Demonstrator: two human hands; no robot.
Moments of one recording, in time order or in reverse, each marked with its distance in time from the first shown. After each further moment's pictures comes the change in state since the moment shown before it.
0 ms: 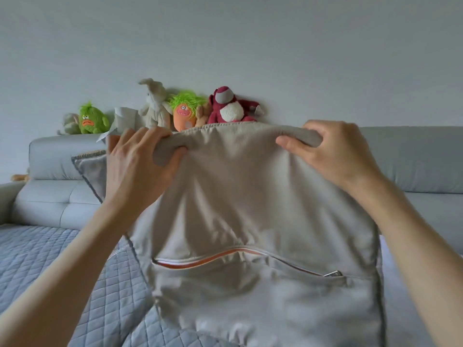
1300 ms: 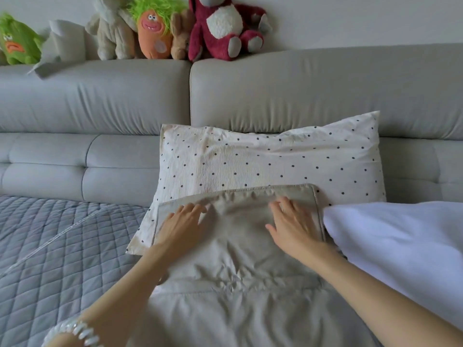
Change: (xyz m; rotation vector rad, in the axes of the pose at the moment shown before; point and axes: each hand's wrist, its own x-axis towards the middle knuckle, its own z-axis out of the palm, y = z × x) left_hand -0.223 -0.051 0.280 -0.181 -1.015 -0.149; right_hand -0.134 0.166 0.303 -0.496 -0.670 0.113
